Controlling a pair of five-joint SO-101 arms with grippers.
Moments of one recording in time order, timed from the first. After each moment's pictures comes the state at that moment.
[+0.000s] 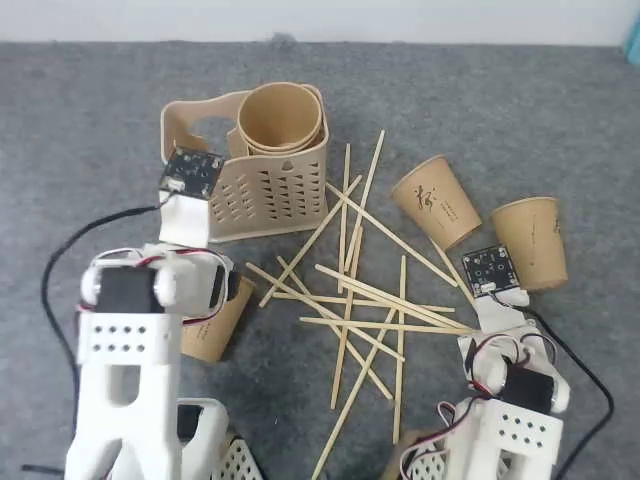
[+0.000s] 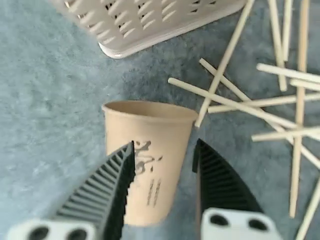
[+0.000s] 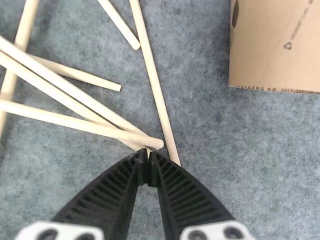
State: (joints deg) left arm -5.2 -46.2 43.9 84.0 -5.2; right arm 12.7 -83.3 84.3 69.5 30.4
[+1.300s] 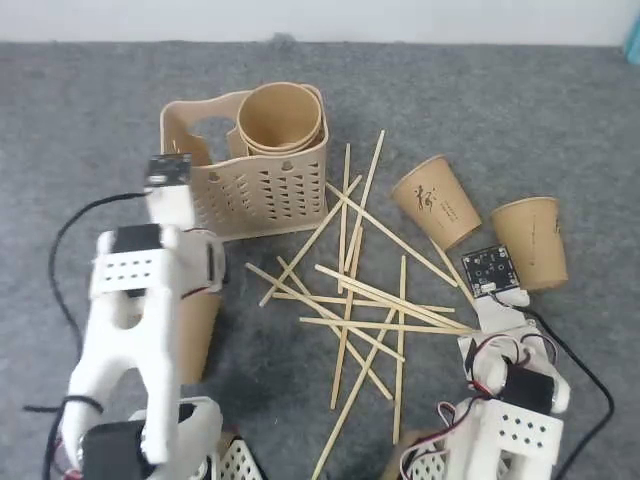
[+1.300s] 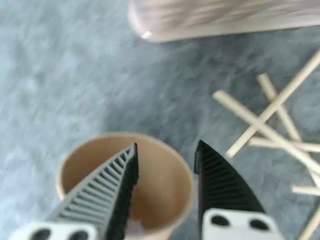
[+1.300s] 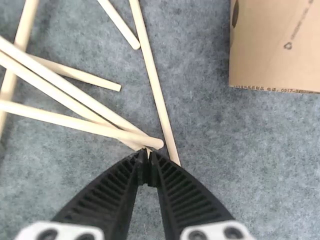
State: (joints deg) left arm -12.2 -22.8 44.7 71.8 5.1; right arm 12.7 -83.3 84.3 69.5 30.4
